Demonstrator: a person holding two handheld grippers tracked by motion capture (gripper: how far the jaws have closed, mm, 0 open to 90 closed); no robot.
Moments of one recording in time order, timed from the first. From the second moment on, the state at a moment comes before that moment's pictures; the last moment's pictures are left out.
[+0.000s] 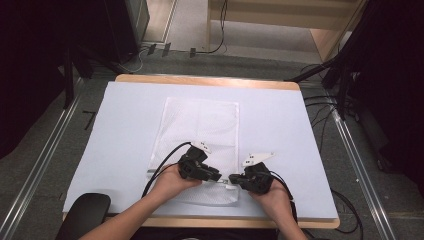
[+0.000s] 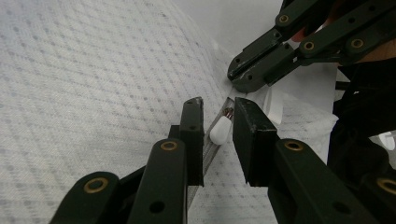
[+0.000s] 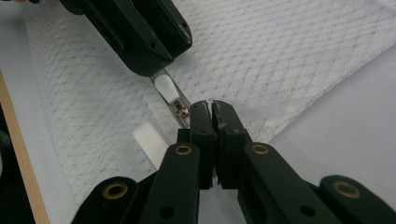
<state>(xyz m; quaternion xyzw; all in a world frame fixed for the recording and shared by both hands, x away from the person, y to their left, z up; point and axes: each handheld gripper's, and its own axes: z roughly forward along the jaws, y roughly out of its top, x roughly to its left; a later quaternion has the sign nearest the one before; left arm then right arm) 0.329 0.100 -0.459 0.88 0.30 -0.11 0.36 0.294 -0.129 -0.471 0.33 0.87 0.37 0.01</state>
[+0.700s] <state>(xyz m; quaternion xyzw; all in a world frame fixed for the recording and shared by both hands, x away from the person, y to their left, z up) 0.322 0.094 -0.465 0.88 0.29 -0.12 0.35 0.294 -0.129 -0.471 0.33 0.87 0.37 0.01</state>
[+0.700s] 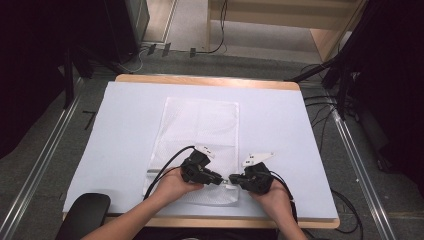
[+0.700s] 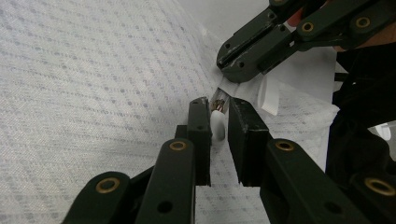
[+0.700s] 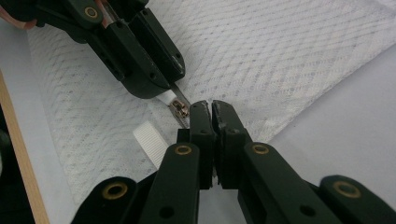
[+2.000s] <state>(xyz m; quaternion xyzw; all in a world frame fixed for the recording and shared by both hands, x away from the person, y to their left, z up) 0.334 0.104 -0.462 0.86 0.33 -0.18 0.34 0.295 -0.134 -0.473 0.30 0.88 0.38 0.02</state>
